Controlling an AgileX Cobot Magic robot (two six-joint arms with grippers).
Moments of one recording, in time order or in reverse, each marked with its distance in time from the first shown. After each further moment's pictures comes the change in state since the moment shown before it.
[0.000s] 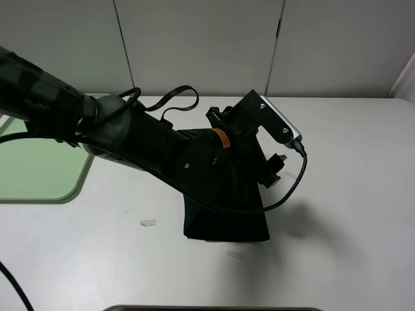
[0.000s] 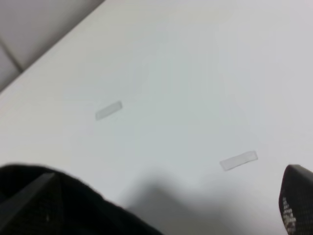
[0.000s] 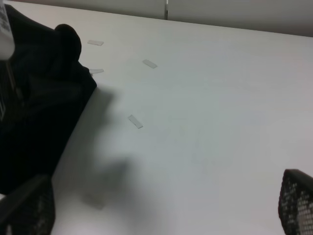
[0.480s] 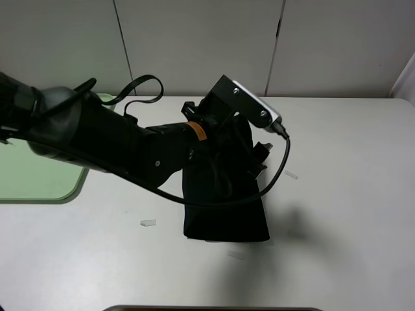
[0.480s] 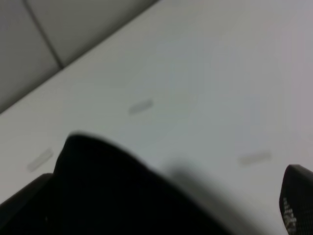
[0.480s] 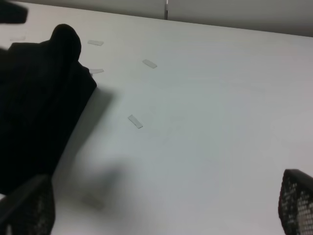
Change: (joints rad) left arm 0.000 -0.144 0.166 -0.153 -0.064 0.035; right arm 0.000 0.000 0.000 0.000 0.000 0.000
